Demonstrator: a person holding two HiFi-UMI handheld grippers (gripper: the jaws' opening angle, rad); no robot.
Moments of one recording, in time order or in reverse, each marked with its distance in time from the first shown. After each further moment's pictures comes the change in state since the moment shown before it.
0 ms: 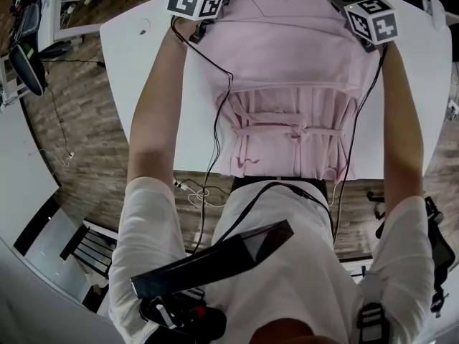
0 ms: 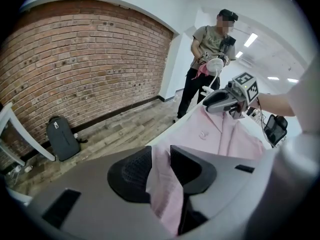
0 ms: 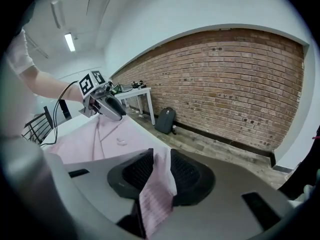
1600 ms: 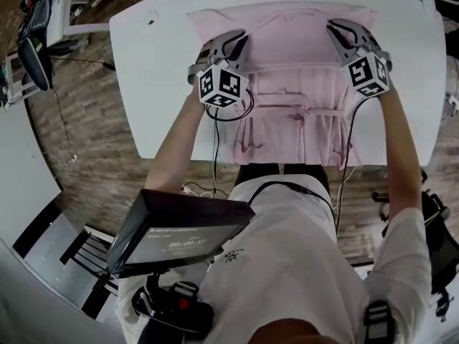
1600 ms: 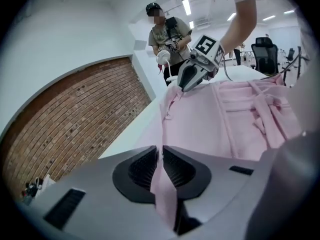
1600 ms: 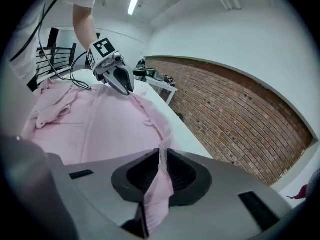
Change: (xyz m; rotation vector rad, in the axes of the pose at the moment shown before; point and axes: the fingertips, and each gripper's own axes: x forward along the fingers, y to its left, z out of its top) left arm -0.067 -0.140 -0.109 0.611 -0.139 0.285; right arm -0.088 0.114 -0.061 -0.599 -0.002 -0.094
